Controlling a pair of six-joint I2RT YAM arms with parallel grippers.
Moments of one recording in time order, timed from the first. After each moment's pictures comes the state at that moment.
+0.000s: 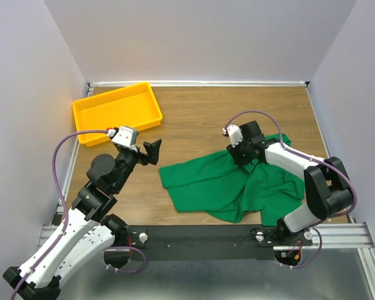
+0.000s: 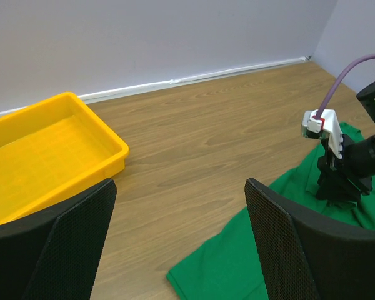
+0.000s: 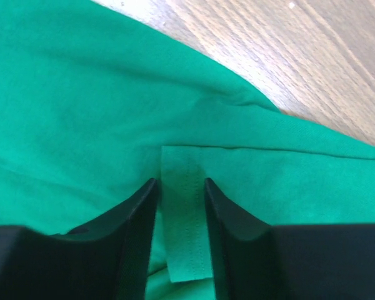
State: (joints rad) left arm -0.62 0.56 0.67 -0.07 -0.20 -0.08; right arm 0.42 1.55 0.87 -0.33 -0.11 -0.32
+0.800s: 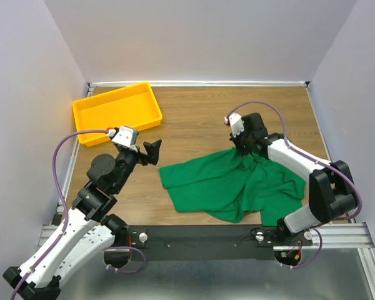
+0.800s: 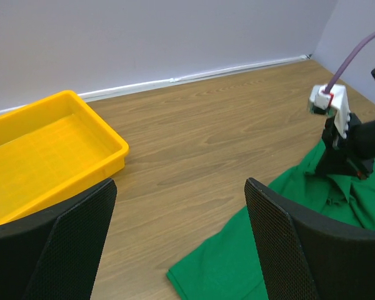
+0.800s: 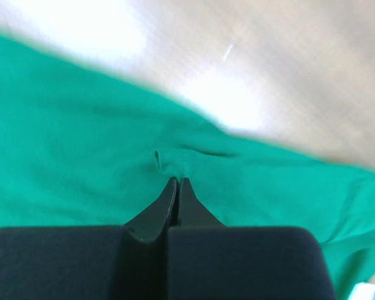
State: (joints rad) left arm -0.62 0.56 0.67 -0.08 -0.20 -0.08; right arm 0.42 1.51 0.90 -0.31 -0.04 -0.30
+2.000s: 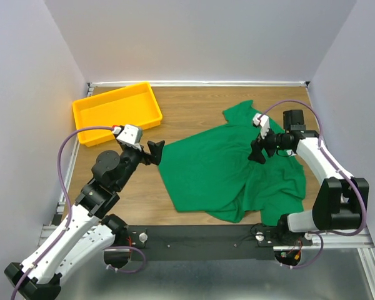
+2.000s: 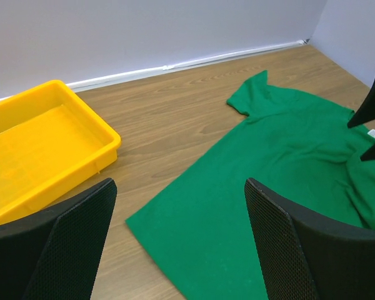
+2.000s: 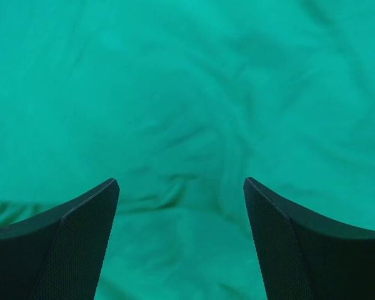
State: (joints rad) left arm -0.61 0.60 0.66 -0.08 -0.17 -0.09; right arm 0.01 1.40 0.98 -0.58 -0.69 -0.75
